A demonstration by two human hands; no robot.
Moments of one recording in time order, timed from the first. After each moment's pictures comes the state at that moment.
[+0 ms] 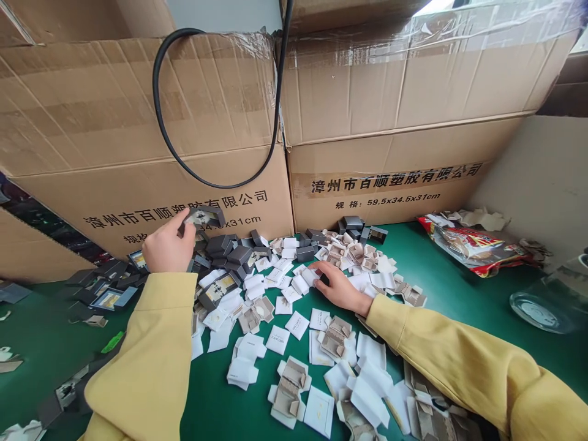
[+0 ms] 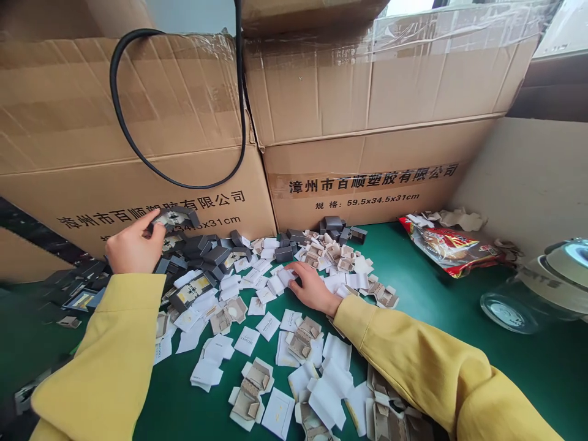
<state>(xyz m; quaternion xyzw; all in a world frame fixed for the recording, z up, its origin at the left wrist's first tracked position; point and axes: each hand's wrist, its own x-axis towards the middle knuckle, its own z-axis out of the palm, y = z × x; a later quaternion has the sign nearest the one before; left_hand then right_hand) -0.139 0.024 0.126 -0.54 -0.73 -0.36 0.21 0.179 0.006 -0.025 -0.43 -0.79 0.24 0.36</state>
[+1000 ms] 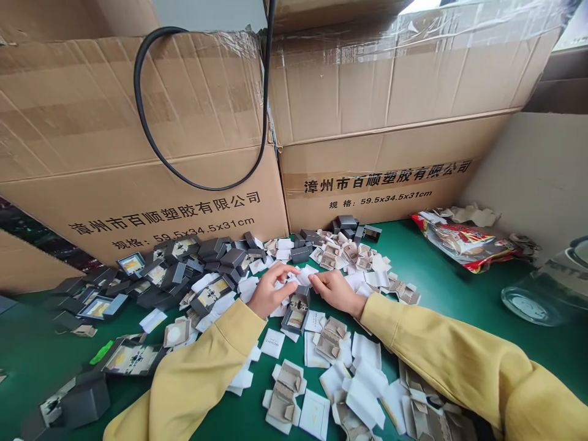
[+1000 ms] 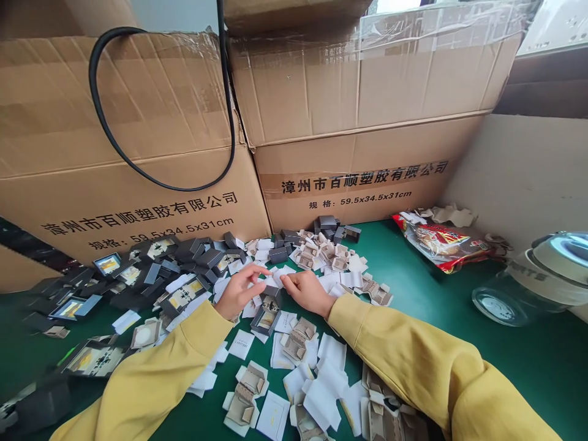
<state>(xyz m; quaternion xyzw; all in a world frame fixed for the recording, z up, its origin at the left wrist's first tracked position) -0.014 -0.007 0.025 -0.74 -0.42 -0.38 -0.37 0.180 -0.002 -0.017 -0.44 -0.79 0.25 0.34</state>
